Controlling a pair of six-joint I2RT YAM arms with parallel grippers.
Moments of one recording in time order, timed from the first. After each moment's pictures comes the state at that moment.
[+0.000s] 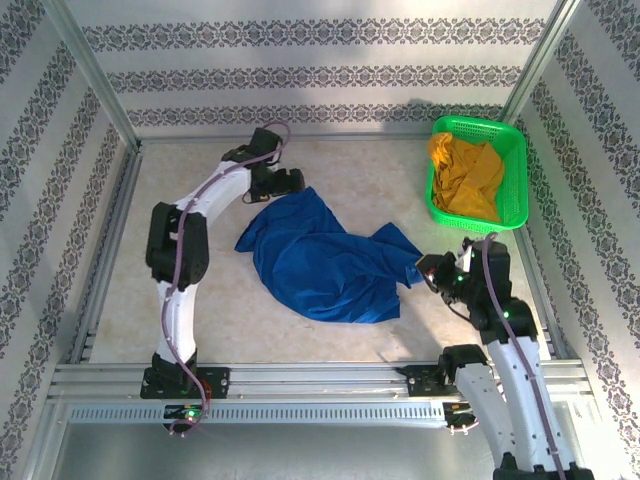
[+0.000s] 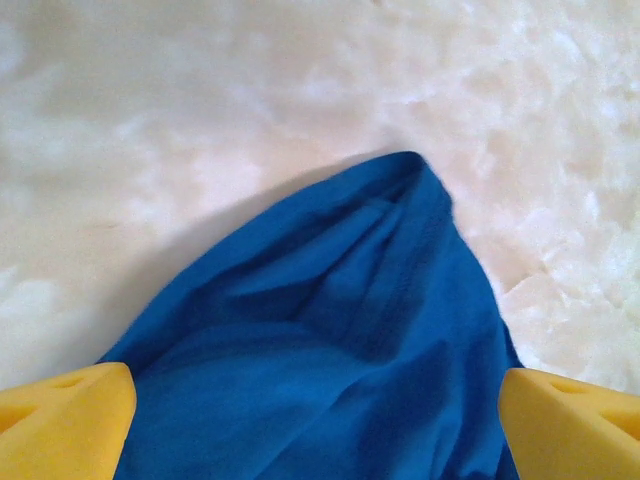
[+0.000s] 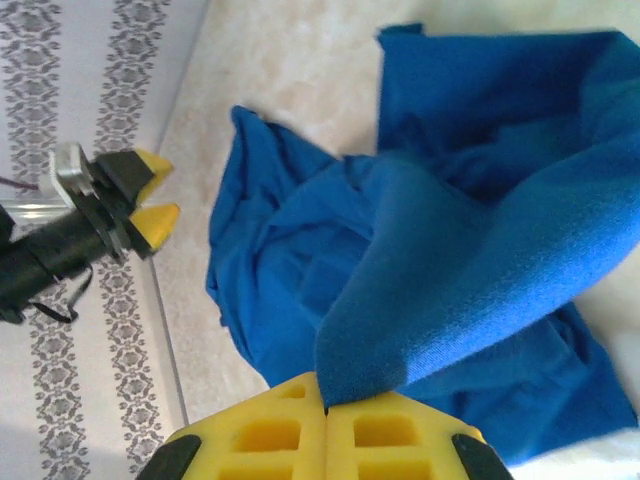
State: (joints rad) left arm -0.32 2.15 1.84 -0.74 0.14 -0.46; right arm 0.05 0.54 0.62 -0.76 -0.43 1.02
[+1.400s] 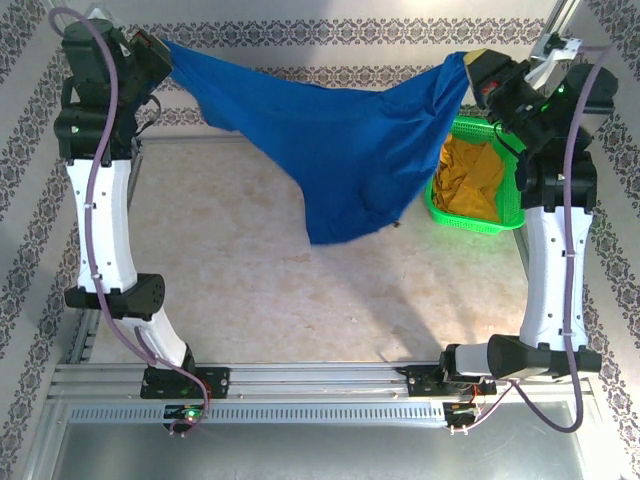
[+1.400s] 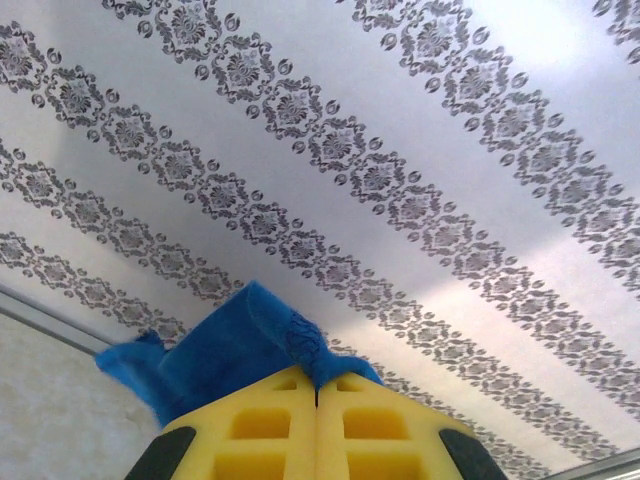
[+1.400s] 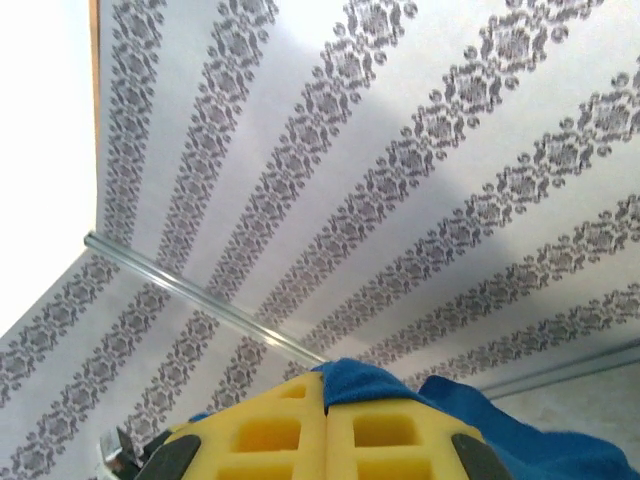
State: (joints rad) left arm 0.01 1.75 2.53 -0.93 0.02 -0.71; right arm -0.12 1.35 1.86 -0.37 -0.60 1.11
